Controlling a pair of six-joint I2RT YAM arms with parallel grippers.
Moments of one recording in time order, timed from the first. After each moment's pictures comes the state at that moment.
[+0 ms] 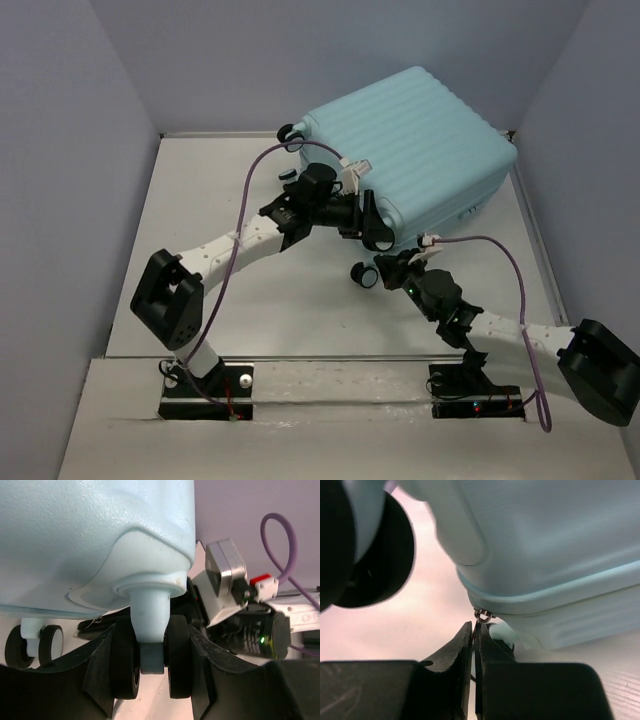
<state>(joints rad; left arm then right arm) -0.73 1.59 1.21 -0.01 0.62 -0.72 0.80 1.02 0.21 0.70 0.25 0.50</state>
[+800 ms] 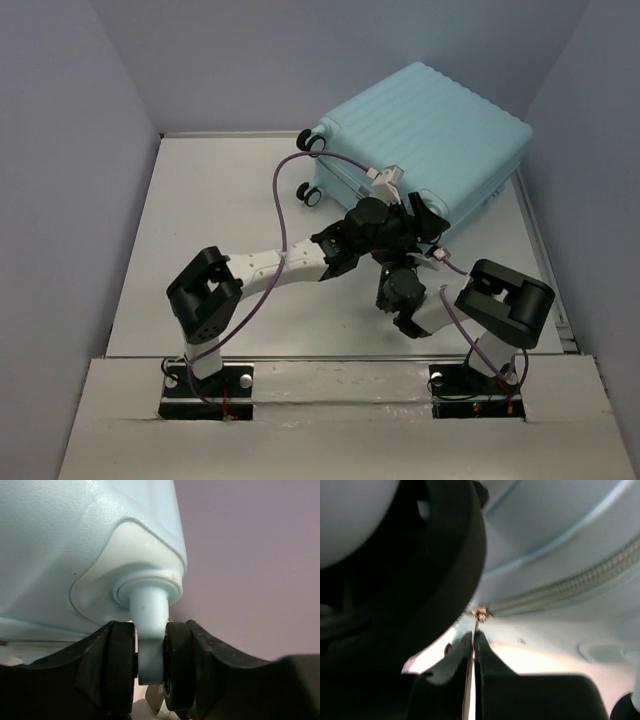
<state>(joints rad) -1.05 1.78 1.30 0.39 -0.01 -0.92 0.97 1.67 0.41 1.48 1.17 0.76</state>
